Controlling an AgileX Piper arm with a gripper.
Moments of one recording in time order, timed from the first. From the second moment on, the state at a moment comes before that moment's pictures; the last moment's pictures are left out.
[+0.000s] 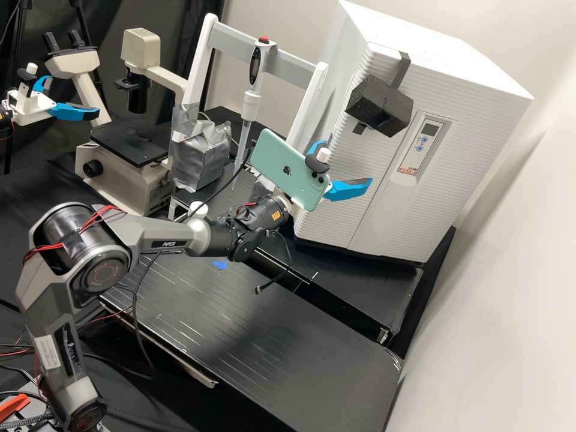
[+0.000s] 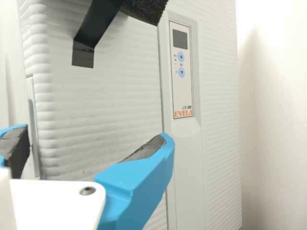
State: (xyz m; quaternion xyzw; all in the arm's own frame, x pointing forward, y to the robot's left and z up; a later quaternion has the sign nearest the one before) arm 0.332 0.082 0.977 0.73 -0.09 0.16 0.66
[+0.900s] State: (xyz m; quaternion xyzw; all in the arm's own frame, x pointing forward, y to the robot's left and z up) arm 0.335 0.077 0.979 0.72 -0.10 0.15 0.67
